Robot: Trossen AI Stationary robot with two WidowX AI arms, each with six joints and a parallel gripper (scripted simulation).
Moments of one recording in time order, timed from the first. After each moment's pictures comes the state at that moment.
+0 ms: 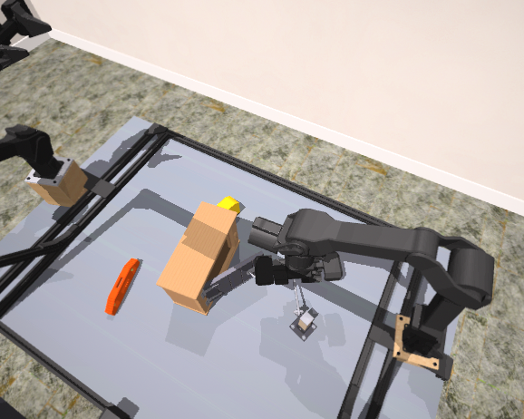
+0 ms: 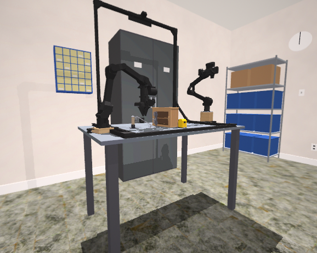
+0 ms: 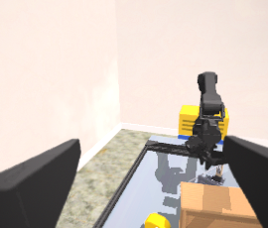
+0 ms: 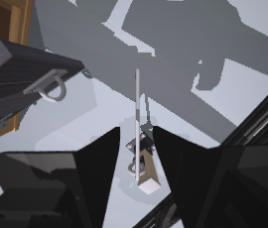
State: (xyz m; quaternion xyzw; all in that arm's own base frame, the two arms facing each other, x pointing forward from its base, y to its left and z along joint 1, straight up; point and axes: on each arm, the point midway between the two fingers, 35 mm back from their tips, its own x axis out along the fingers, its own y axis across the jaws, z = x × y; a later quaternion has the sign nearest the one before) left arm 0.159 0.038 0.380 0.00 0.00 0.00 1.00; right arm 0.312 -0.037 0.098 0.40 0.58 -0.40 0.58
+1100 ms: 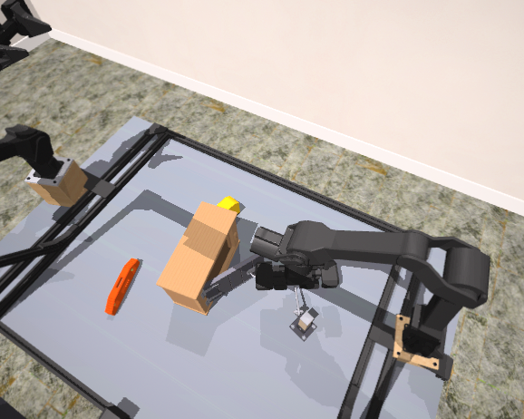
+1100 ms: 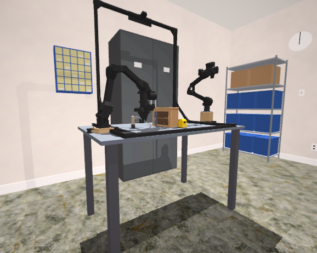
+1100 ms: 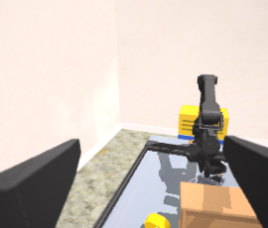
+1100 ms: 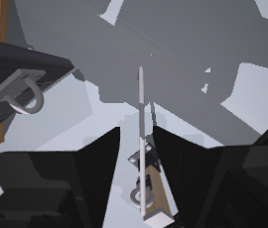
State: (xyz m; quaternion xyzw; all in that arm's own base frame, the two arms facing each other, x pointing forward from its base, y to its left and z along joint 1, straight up) left arm 0.159 0.038 0.380 0.00 0.00 0.00 1.00; right arm 0.313 -0.036 0.061 0.42 0.57 -0.41 0.58
